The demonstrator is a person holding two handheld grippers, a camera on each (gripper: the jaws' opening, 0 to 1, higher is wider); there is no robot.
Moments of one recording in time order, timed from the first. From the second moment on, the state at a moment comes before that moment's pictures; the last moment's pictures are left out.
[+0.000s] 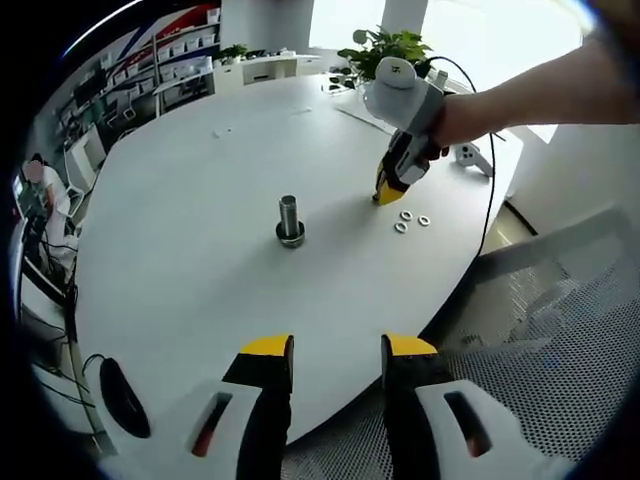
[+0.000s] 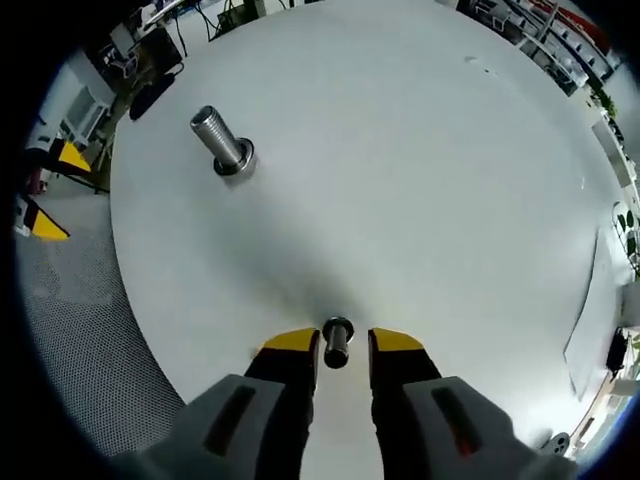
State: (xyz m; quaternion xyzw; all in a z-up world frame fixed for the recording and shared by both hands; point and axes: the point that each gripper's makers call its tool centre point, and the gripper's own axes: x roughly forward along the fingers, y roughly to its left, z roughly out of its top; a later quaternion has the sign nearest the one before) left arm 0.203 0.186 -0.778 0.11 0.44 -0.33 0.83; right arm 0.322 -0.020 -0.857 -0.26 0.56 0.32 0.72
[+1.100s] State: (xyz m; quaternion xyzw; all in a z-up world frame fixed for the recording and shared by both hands) left arm 0.203 0.182 -0.776 0.11 0.44 -0.34 0.83; right arm 0.239 -0.049 -0.865 -0.26 0.59 0.33 0.70
